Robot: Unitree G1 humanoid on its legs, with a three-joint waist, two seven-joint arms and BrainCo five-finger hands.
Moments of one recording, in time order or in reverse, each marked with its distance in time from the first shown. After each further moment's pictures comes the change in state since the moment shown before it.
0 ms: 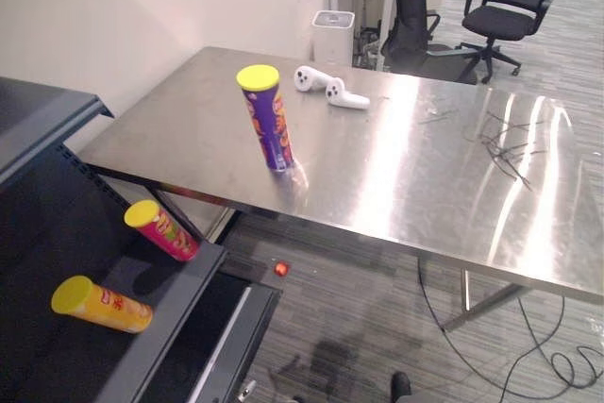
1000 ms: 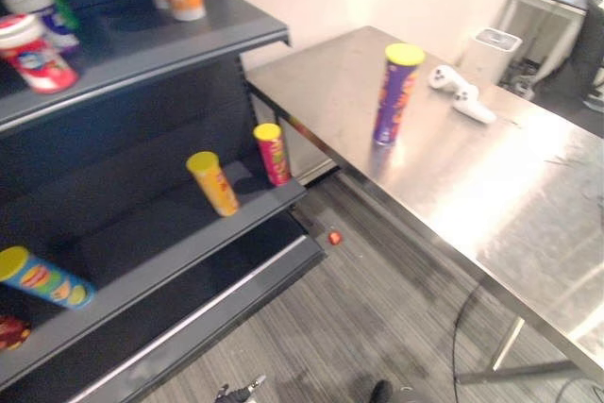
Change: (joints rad) left arm -0.047 0.037 -0.055 0.011 0.096 0.067 0.008; right arm -0.010 0.021 -0.068 -0.035 -0.165 0.074 -0.041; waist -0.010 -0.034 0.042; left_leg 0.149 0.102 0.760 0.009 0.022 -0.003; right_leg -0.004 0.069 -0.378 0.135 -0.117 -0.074
